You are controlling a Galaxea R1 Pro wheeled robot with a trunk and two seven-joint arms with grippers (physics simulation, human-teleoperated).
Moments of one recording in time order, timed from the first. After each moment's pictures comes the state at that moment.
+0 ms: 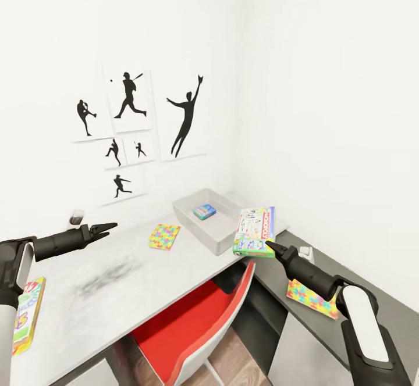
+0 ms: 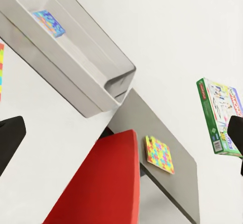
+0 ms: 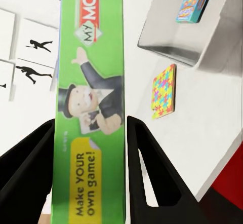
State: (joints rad) left arm -0.74 0.34 0.44 -0.98 0.02 0.95 -1.21; right arm -0.35 0.02 -0.30 -1.48 -1.11 0.93 0.05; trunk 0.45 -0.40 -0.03
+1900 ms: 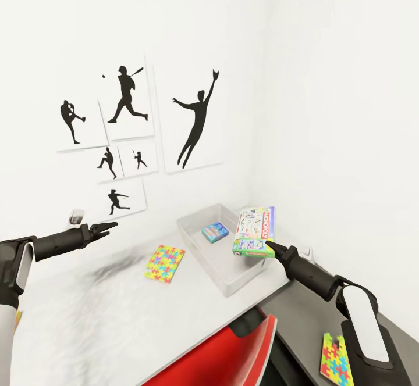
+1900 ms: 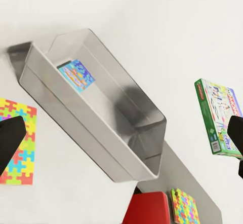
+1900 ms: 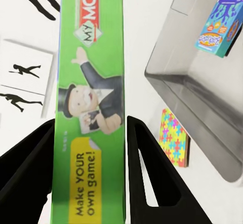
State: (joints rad) left arm -0.74 0.34 0.44 -0.98 0.02 0.96 -1.21; right arm -0.35 0.02 -0.30 -1.48 -1.12 0.93 0.05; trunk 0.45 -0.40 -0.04
